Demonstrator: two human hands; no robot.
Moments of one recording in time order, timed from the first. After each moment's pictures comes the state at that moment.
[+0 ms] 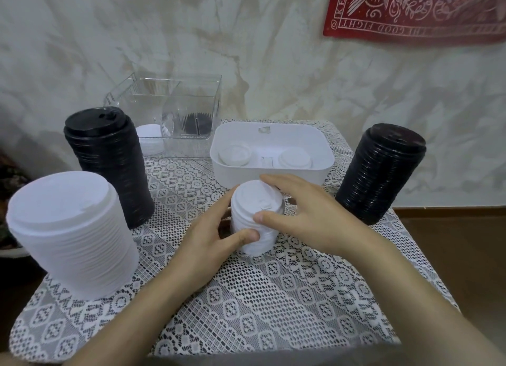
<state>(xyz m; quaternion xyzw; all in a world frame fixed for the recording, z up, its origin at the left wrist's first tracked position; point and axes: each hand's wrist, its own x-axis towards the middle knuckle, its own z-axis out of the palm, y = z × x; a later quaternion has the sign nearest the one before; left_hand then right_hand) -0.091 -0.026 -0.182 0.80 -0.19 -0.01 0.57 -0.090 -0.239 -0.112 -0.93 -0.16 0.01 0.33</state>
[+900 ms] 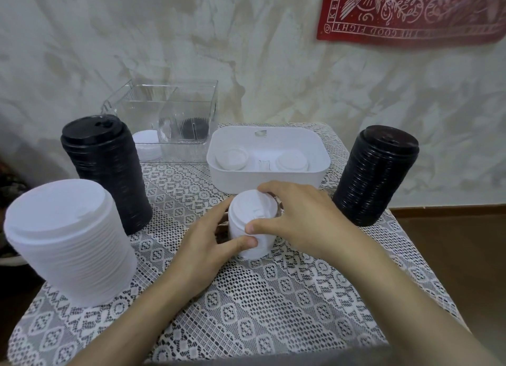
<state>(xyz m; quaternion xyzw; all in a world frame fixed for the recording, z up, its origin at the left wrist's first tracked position) -0.092 -0.026 -0.183 0.81 -0.17 0.00 0.56 -0.097 -0.224 -0.097 -0.97 -0.11 0.00 0.21</state>
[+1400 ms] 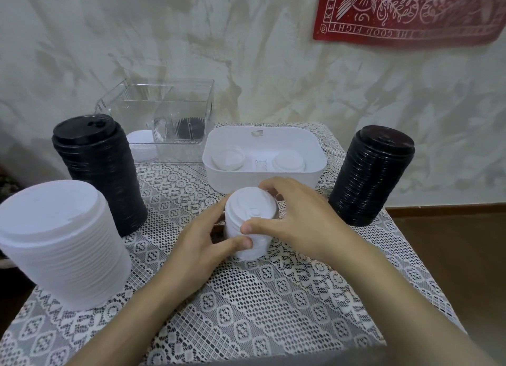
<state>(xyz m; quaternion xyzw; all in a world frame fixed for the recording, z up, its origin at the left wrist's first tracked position) -0.089 -0.025 -0.180 0.81 -0.19 -0.01 0.55 -0.099 -0.231 -0.105 -0.95 -0.10 0.00 0.30</state>
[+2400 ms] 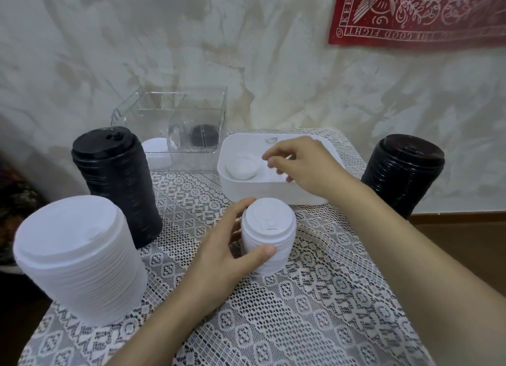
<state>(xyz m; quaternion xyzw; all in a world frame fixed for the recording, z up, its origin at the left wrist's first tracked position) -0.090 -0.029 -0.177 0.79 -0.17 -0.01 0.59 0.012 -0.231 -0.087 -0.91 -0.12 -0.06 0.38</state>
